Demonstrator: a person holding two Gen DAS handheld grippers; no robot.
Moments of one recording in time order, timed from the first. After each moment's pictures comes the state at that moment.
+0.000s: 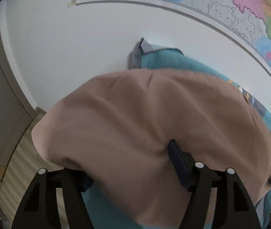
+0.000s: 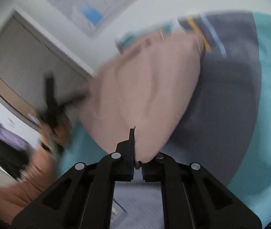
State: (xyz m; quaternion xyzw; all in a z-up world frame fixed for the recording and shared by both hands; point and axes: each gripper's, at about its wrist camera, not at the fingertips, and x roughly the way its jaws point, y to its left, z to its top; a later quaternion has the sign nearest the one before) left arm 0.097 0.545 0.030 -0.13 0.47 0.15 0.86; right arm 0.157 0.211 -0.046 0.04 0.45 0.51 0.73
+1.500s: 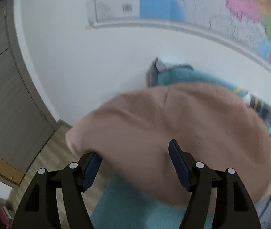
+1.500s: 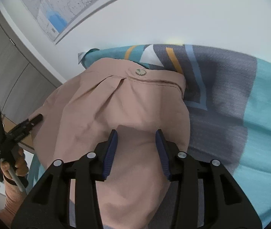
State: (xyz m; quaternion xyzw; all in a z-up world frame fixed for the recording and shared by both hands) left arm 0.067 0.536 0.075 -0.06 0.43 0.23 0.87; right arm 0.220 0.250 -0.016 -0.01 0.43 0.42 0.80
